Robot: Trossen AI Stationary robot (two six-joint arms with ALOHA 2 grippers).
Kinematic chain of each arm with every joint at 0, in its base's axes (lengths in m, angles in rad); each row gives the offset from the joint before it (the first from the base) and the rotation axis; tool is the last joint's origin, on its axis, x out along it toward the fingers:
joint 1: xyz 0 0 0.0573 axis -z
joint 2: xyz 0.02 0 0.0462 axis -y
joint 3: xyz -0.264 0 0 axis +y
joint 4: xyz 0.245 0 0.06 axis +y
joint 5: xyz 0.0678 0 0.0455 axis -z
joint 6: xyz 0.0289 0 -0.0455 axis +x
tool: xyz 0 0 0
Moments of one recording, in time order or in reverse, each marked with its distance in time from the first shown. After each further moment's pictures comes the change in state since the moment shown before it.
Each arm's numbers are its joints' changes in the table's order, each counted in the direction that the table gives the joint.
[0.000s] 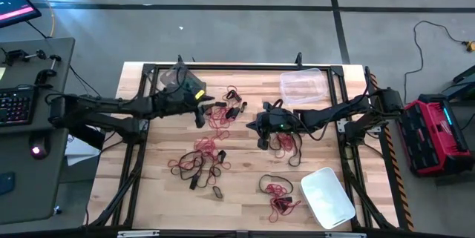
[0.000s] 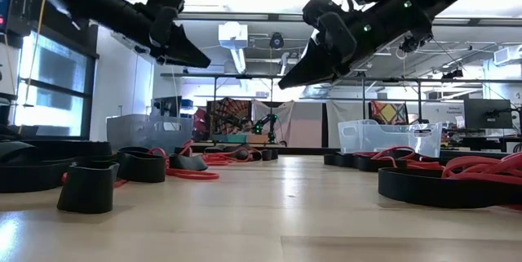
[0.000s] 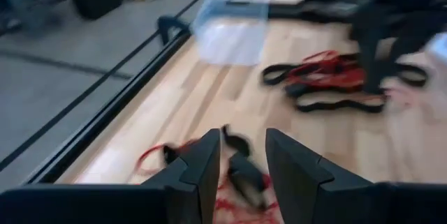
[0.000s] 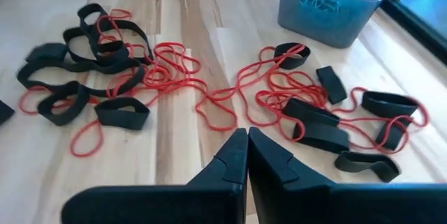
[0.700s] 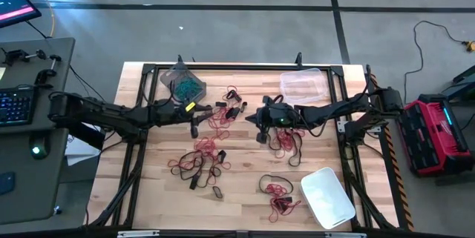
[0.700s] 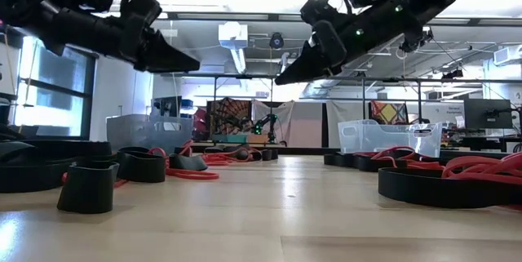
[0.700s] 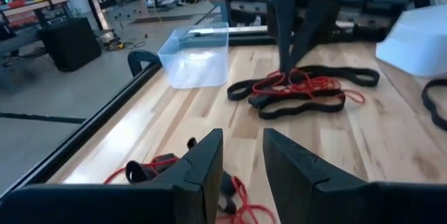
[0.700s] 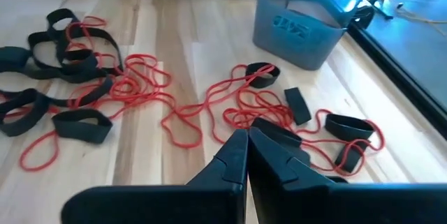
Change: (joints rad) left arm 0.091 0.000 0.243 -0.392 0.009 0.068; right arm 0.052 0.000 0.000 -0.053 0.016 -0.104
